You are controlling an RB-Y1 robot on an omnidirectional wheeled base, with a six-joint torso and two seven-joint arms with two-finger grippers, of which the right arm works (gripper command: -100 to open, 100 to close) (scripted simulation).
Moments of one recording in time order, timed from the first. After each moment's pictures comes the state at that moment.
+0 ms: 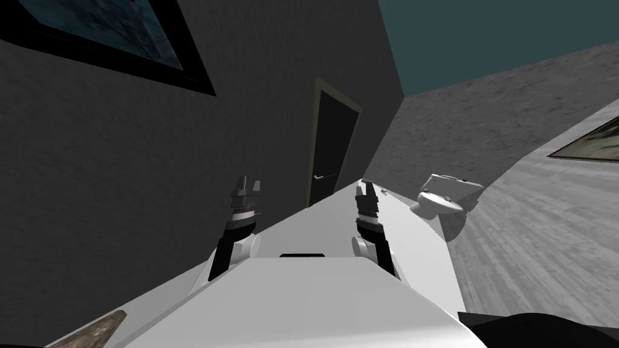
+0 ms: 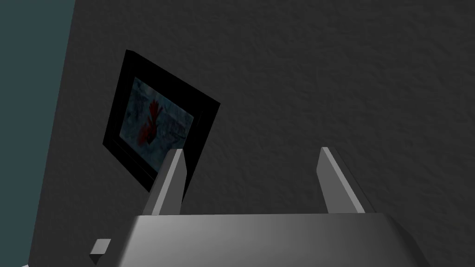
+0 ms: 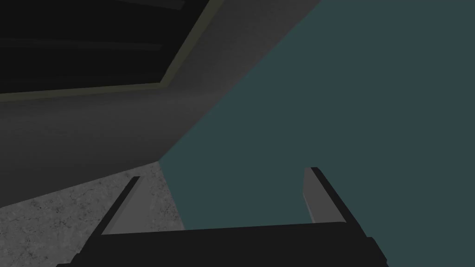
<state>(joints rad) 0.46 0.00 -0.06 -2.25 0.00 -0.48 0.11</state>
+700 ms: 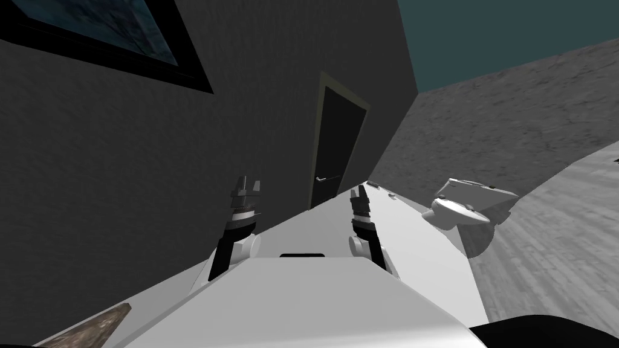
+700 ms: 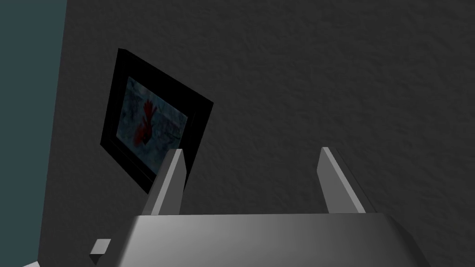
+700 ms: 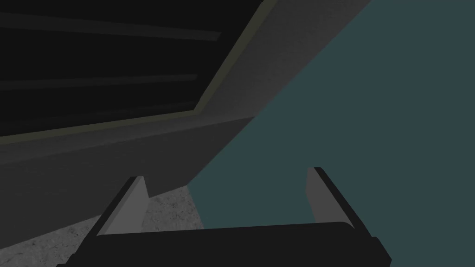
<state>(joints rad) 0.42 -0.04 -0.06 -2.11 0.01 -0.51 0.07</state>
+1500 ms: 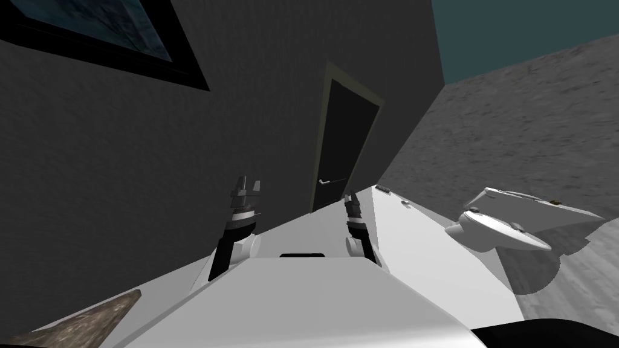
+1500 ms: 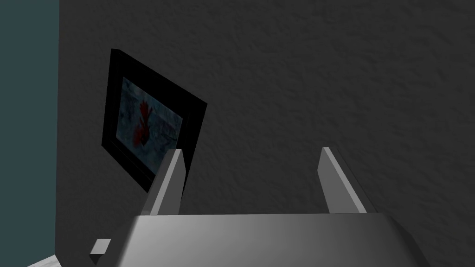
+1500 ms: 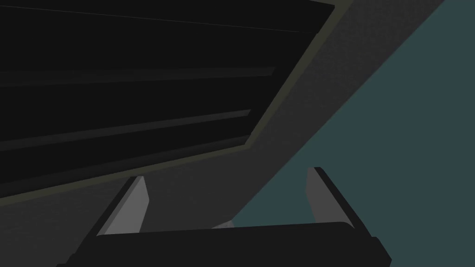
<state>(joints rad) 0.35 -0.08 -0.05 -1.87 0.02 -0.58 0.00</state>
